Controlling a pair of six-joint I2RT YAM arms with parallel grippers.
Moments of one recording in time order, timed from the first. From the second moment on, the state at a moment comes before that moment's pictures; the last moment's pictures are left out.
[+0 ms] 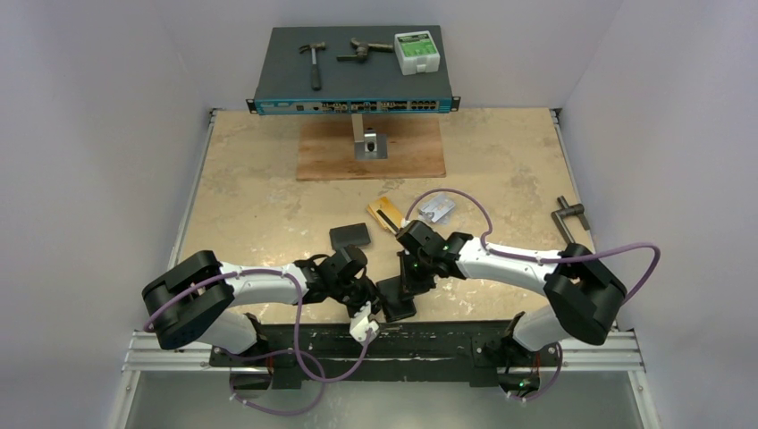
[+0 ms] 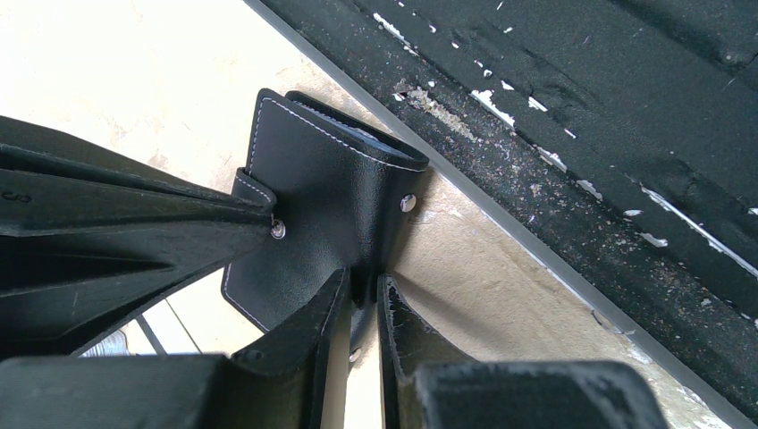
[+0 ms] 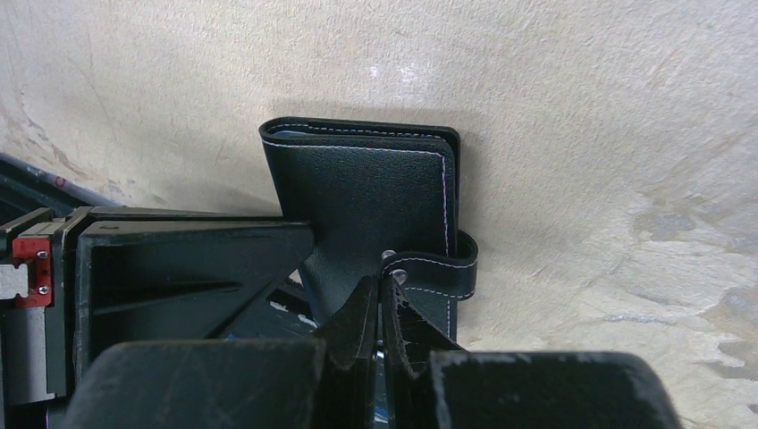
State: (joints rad) left arm -0.99 1.42 0.51 -0.02 0.57 1.47; right arm 0.91 1.45 0.78 -0.48 -0.14 0.82
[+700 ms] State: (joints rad) left arm -0.99 1.42 0.51 -0.02 0.57 1.47; right arm 0.91 1.47 0.78 -0.46 -0.16 0.81
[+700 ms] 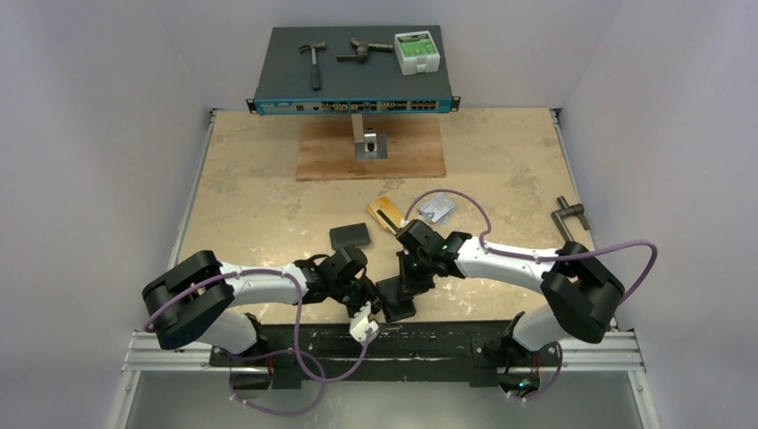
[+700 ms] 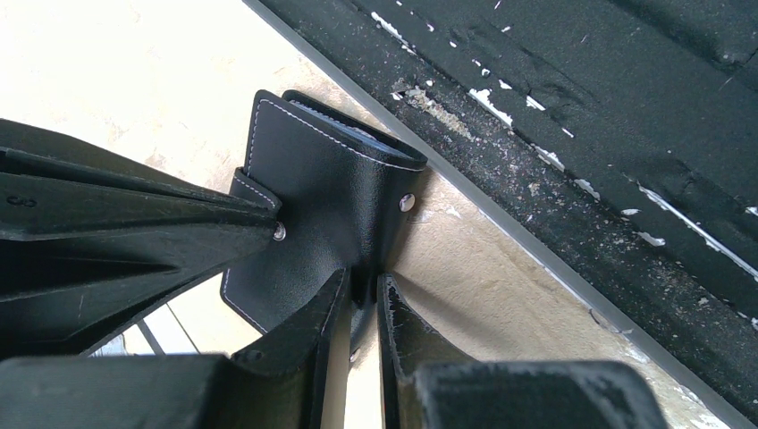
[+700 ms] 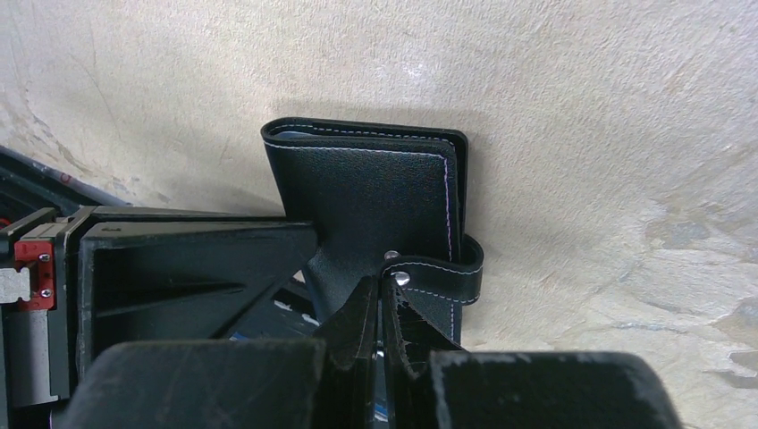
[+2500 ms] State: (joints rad) left arm -0.99 1.42 0.51 -0.02 0.57 1.47; right arm 0.96 1.55 1.08 -0.78 0.03 0.67
